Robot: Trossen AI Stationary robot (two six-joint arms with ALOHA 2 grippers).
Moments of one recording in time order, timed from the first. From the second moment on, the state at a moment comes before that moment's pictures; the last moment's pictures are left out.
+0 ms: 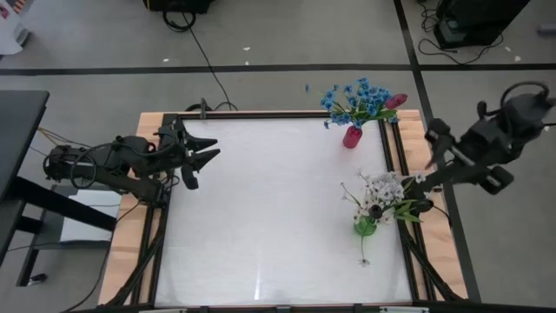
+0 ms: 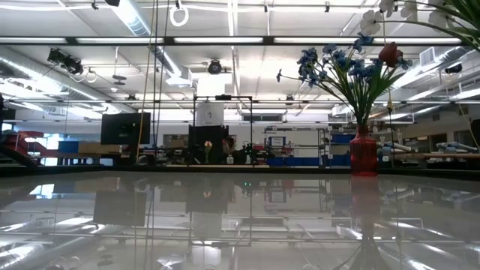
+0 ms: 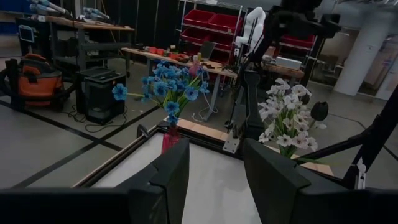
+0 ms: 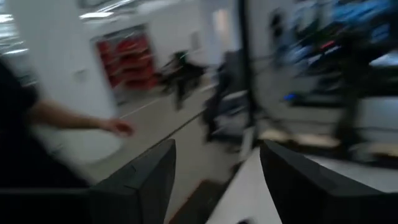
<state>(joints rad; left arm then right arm) -0.15 0.68 0.88 -0.19 -0.48 -0.21 0.34 0.62 1.44 -0.84 -0.28 0.18</state>
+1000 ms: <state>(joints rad) -0.15 0.68 0.88 -0.10 -0.50 -0.20 0.34 0.61 1.44 -0.94 0.61 0.11</state>
